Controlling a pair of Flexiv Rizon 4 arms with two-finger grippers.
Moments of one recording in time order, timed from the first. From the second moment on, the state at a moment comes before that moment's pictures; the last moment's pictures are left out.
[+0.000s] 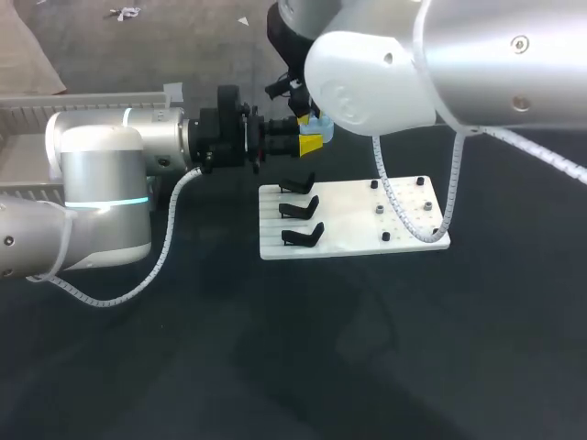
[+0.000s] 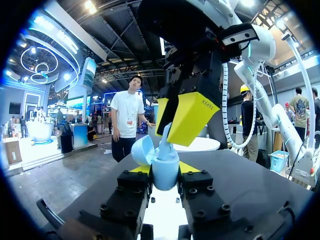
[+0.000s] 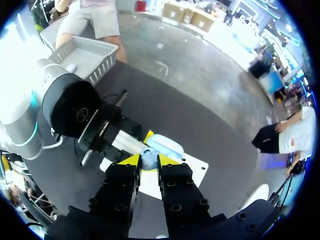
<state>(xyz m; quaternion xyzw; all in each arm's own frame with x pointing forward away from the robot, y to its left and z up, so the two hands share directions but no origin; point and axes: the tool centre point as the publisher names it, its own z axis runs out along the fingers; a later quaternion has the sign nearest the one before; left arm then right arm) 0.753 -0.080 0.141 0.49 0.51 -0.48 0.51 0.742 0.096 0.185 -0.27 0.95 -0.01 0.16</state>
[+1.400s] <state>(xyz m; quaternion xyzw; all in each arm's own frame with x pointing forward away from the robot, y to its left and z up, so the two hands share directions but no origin) 0.753 -0.080 0.140 0.49 0.51 -0.48 0.51 0.744 0.096 0.178 -0.28 0.95 -0.02 0.14</state>
